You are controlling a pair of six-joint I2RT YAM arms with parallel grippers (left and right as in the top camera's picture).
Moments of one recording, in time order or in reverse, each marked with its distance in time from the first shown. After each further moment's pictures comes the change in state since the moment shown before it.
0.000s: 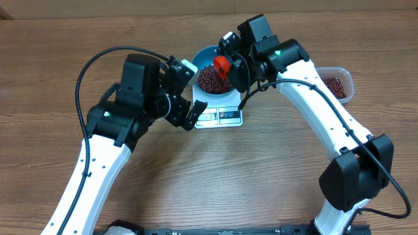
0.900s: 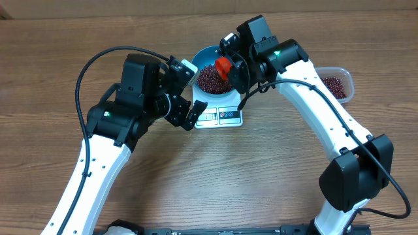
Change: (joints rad) left arm 0.000 0.000 0.000 0.000 0.000 0.000; right arm 0.003 0.000 0.000 -0.028 0.011 0.031
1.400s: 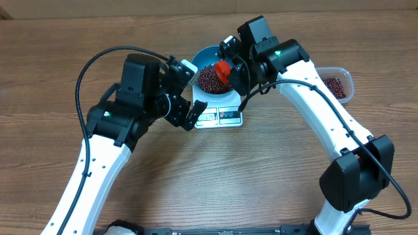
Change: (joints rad) left arm 0.000 0.000 0.000 0.000 0.000 0.000; right arm 0.000 -0.004 0.000 -0.024 -0.013 -0.028
